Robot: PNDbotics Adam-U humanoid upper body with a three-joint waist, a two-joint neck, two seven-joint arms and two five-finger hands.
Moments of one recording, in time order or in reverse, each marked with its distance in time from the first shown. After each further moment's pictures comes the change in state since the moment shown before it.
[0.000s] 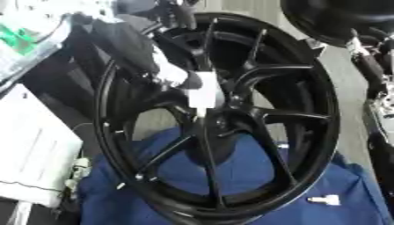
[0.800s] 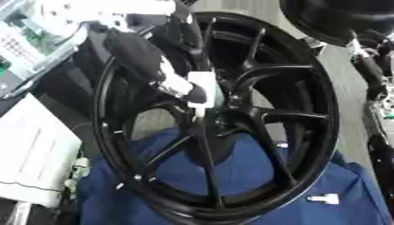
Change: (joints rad) left arm -0.001 -0.041 -0.012 0.061 0.001 -0.060 -0.060; right arm 0.000 0.002 0.009 0.004 0.000 0.005 0.005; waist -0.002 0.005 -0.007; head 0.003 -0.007
